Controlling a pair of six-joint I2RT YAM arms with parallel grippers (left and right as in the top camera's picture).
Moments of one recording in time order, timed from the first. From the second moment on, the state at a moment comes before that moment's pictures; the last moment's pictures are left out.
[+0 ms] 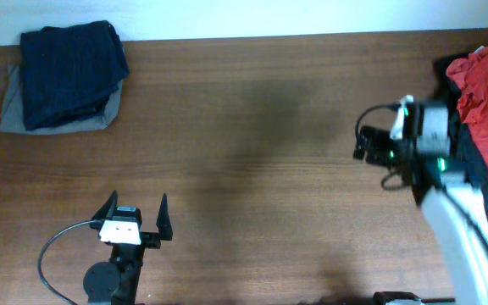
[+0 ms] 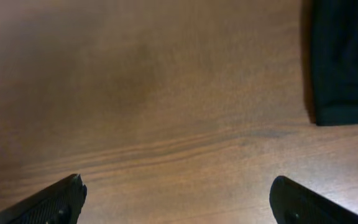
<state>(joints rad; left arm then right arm) 0.00 0.01 0.02 -0.07 0.10 0.02 -0.06 1.23 0.97 -0.65 0.00 0.22</state>
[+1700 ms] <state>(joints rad) 0.00 0.01 0.01 -0.07 0.10 0.02 -0.06 0.02 0.05 -0.15 -0.11 0.10</state>
